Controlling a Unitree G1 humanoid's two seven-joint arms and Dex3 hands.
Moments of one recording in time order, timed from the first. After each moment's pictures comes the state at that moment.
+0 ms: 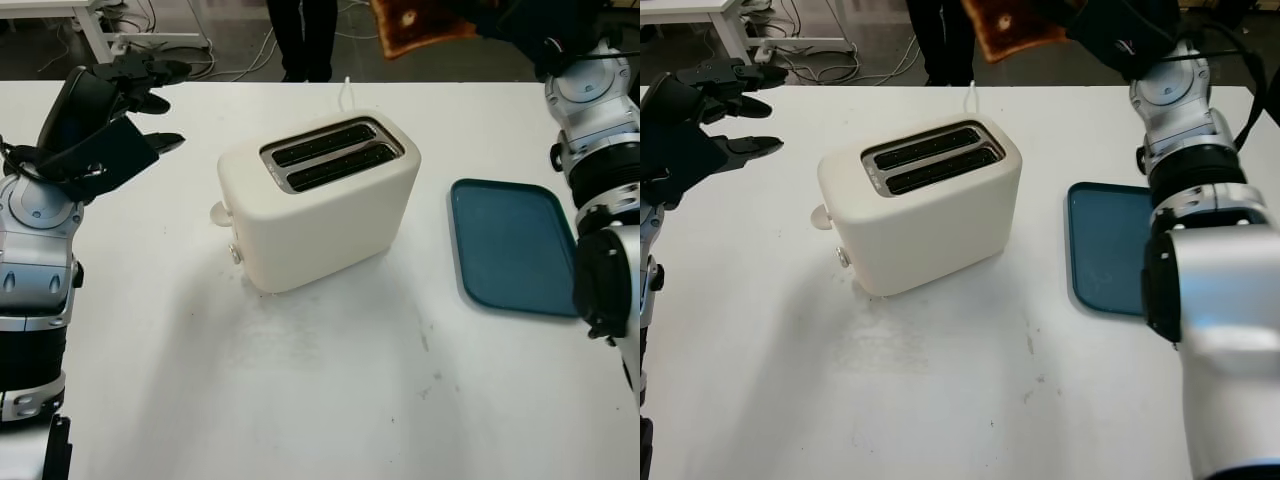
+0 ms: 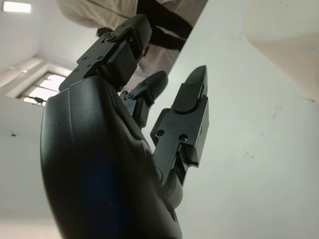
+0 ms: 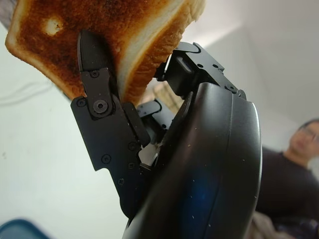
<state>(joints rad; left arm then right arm) -0.51 0.58 0.11 -0.13 0.19 0.26 -0.26 -1.29 -0.48 0.04 1.29 -0.31 -0.41 -0.09</state>
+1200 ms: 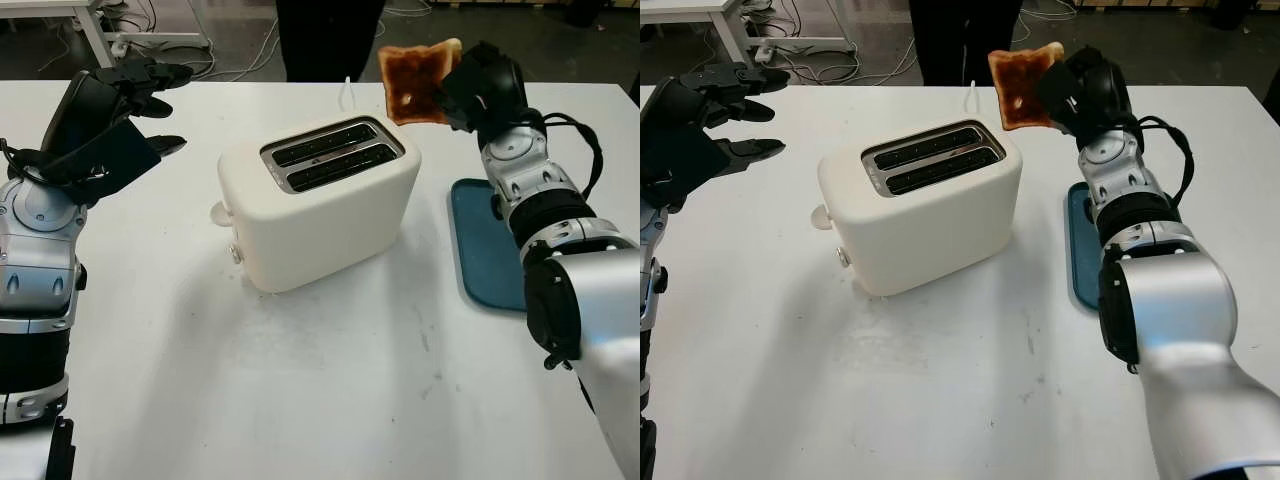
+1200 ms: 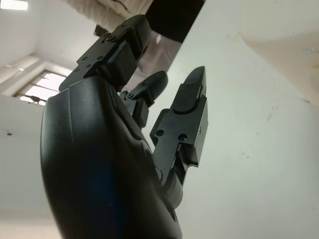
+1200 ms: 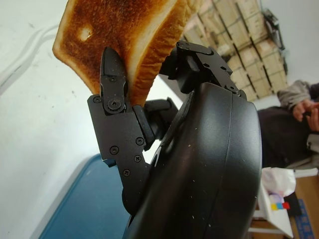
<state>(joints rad) -0.50 0.56 0.11 -0.13 0.19 0.26 -0.26 -1.20 -0.35 0.00 1.34 -0.29 -0.11 -0.18</state>
